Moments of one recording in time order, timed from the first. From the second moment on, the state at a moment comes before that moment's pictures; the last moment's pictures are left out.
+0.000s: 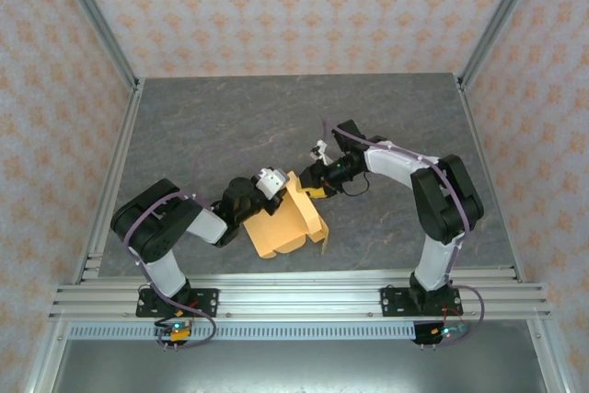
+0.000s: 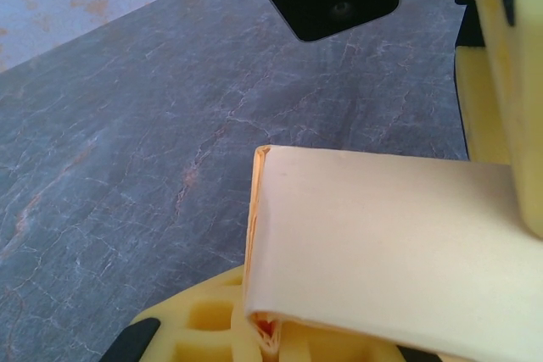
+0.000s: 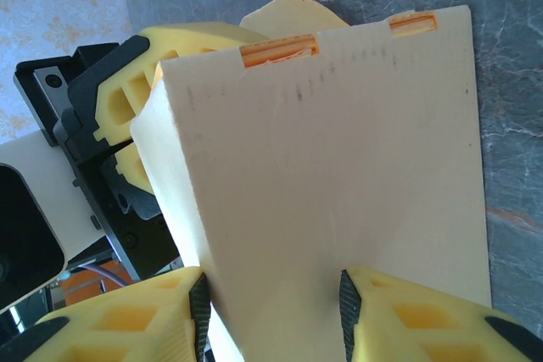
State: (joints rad) left arm -0.59 1.72 0.40 1.02 0.10 0.19; right arm 0.47 1.82 1.16 -0.57 -0.96 0.44
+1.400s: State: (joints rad) left arm -0.61 1.88 0.51 1.10 0.10 0.13; right arm 0.42 1.83 1.21 -0.54 -0.83 0.61
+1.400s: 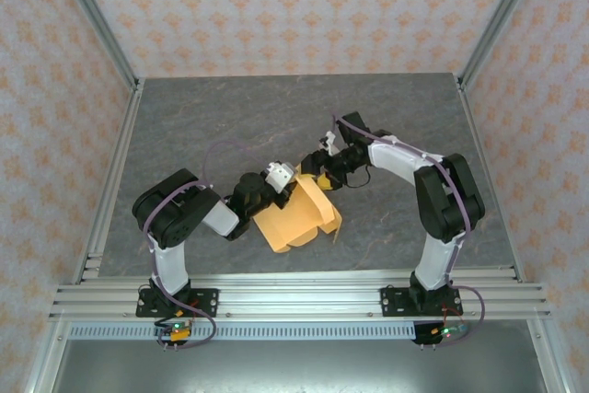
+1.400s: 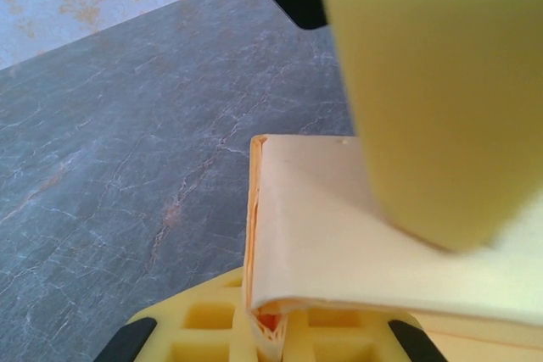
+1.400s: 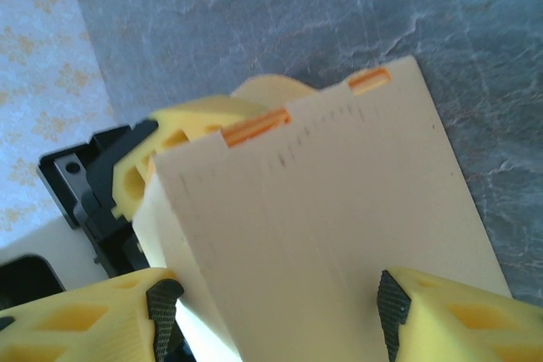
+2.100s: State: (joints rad) left arm -0.62 1.98 0.55 1.17 0.11 0.05; right arm 0.41 1.87 1.24 -0.50 -0.80 0.61
